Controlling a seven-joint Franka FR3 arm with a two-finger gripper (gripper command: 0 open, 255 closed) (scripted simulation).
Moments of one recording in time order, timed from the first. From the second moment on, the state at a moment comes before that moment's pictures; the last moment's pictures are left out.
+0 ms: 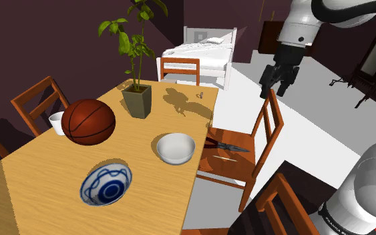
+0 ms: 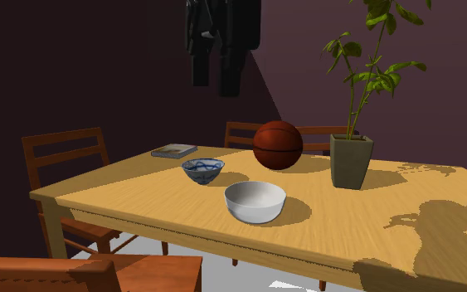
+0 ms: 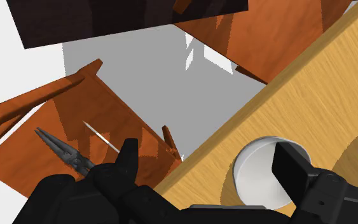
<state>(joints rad) -0.01 -0.74 -0.06 -2.33 0.11 1.61 0.15</state>
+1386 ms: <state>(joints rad) 0.08 -0.17 0.00 -2.29 0.23 2.17 0.09</state>
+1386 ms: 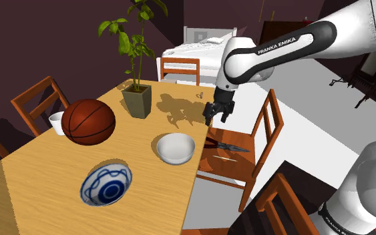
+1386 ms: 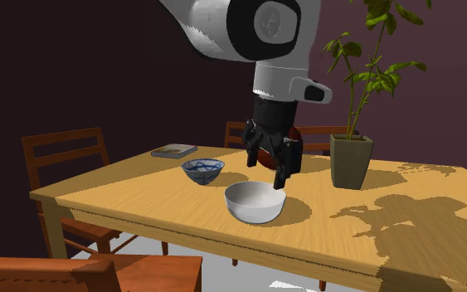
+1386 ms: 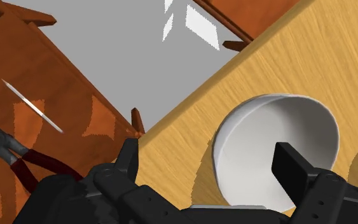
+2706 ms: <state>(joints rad) 0.12 0.28 0.05 -2.09 0.30 2.43 0.05</state>
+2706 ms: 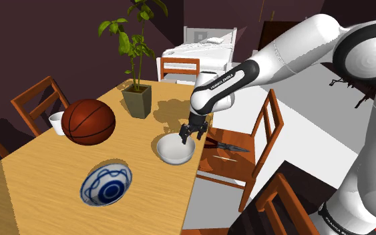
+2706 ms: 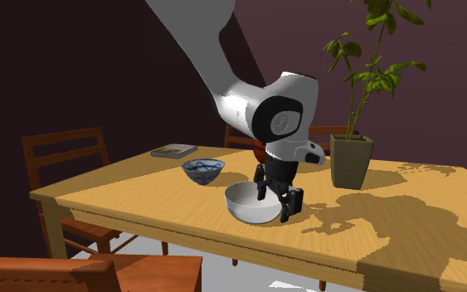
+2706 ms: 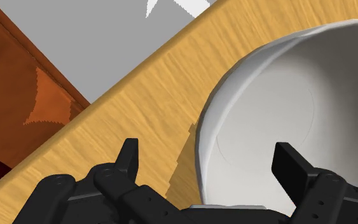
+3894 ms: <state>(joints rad) 0.13 0.27 0.05 -2.08 0.30 2.41 0.06</state>
